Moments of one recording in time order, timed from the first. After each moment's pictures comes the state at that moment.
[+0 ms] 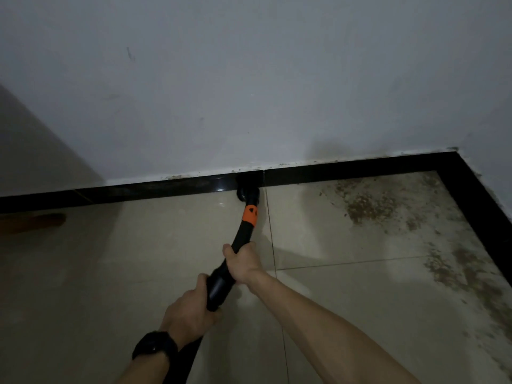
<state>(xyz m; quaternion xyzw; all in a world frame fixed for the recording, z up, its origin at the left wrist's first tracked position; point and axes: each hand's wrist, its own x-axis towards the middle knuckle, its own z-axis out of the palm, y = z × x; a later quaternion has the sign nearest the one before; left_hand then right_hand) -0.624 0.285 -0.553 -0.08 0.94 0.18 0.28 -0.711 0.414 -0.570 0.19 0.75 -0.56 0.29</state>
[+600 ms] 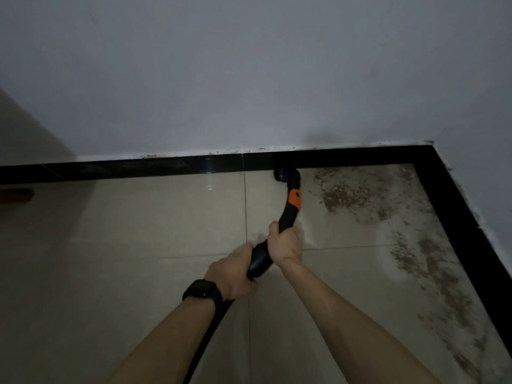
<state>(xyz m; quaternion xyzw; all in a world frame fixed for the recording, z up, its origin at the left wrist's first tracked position) -0.656 0.415 -0.561 0.06 0.93 0.18 0.32 -0.708 0.552 -0.572 0.28 0.81 -0.48 0.17</state>
